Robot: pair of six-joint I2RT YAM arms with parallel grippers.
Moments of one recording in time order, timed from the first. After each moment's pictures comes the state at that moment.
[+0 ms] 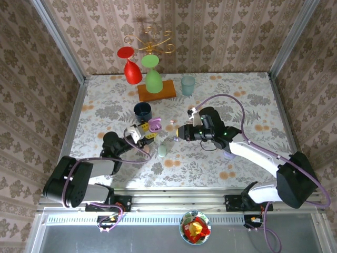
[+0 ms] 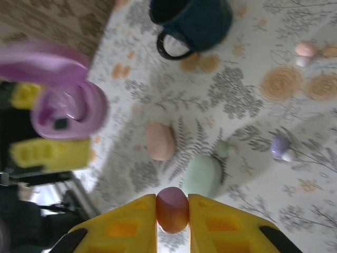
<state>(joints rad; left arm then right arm) -0.38 1.35 0.22 1.16 0.74 0.19 0.61 1.34 0.85 -0.09 -0.40 0.62</state>
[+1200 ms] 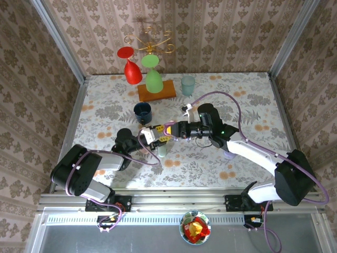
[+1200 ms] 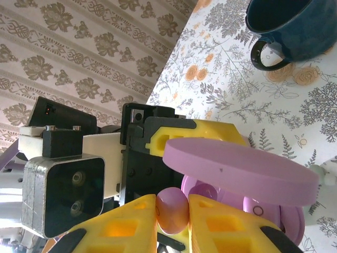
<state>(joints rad) -0.56 1.48 0.33 1.16 0.72 0.27 0.63 1.37 0.89 0.05 -0.58 0.69</state>
